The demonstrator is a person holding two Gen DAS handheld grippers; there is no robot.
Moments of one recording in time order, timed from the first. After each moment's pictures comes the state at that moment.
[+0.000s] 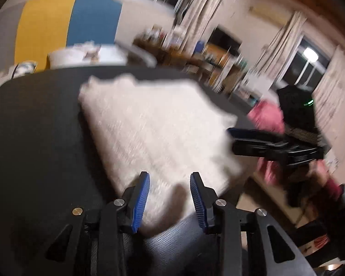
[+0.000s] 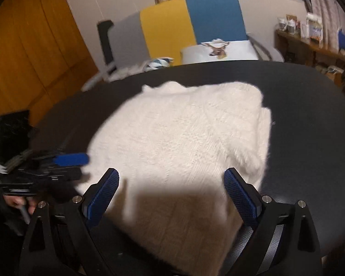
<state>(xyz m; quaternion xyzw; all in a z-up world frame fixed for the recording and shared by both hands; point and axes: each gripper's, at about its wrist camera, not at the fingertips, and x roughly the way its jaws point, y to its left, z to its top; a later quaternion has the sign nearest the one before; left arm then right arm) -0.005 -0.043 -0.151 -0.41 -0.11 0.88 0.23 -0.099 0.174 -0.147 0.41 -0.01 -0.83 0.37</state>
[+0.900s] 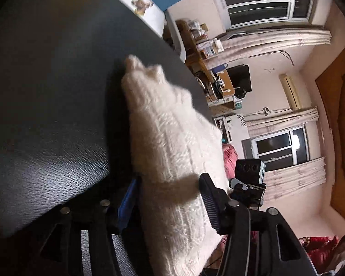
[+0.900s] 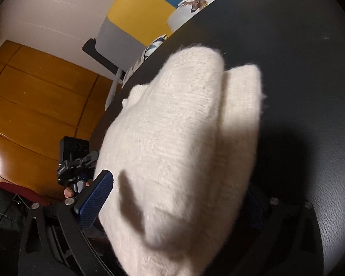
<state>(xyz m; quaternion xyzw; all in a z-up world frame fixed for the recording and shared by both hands) -0.115 -0.131 -0.202 -0.45 -0.43 0.74 0.26 -0.223 0.199 -0.202 0.54 -0.22 -0.70 0.41</state>
